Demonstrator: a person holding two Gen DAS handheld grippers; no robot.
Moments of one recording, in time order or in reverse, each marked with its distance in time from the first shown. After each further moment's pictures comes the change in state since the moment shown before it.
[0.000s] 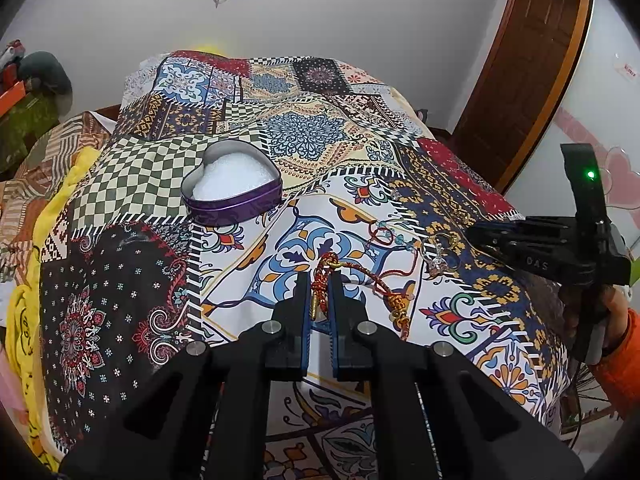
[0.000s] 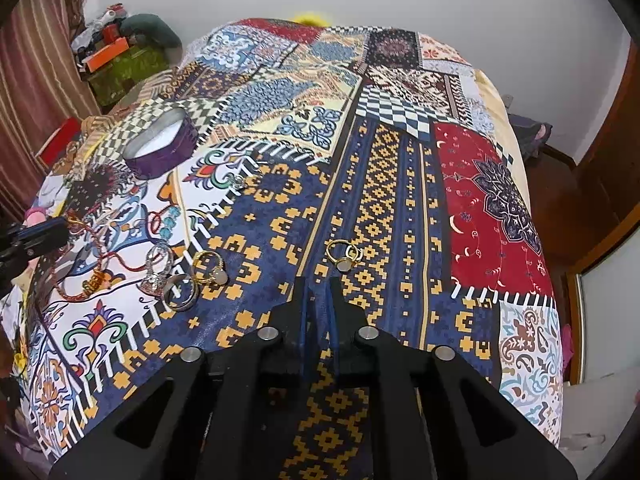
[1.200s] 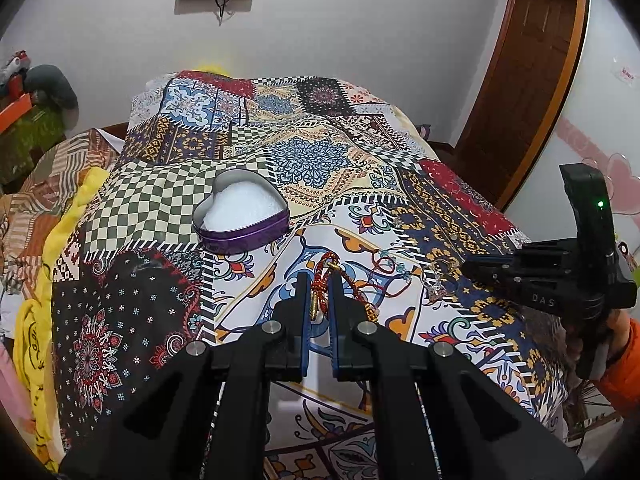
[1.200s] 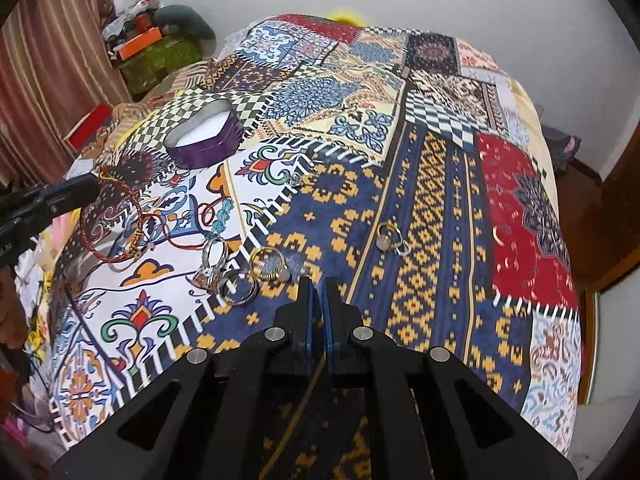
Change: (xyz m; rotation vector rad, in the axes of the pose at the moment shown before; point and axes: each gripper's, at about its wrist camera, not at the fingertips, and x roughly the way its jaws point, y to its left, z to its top) left arm -0.014 0.001 0.013 0.012 -0.064 0.019; right arm -0.011 0.019 -0.004 -0.044 0.014 0.127
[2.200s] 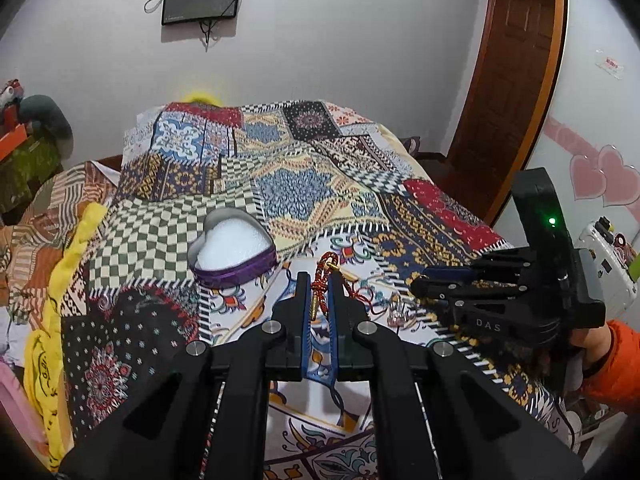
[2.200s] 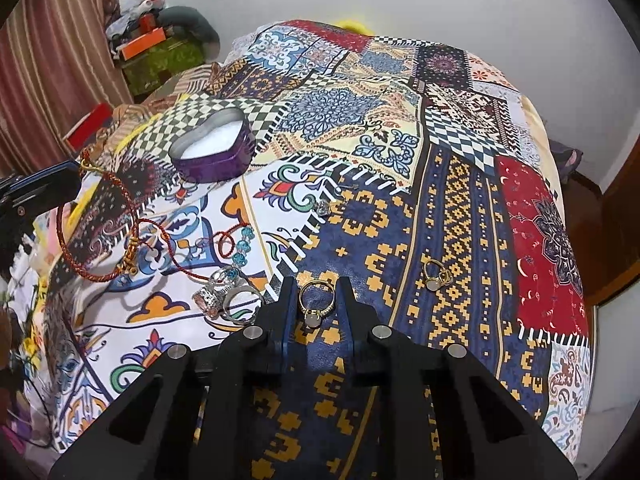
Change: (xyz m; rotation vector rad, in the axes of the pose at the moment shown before) left arm -0.018 -0.019 0.018 0.067 -0.075 -0.003; right arm 0.011 0.025 0.018 -0.041 -0.048 -0.018
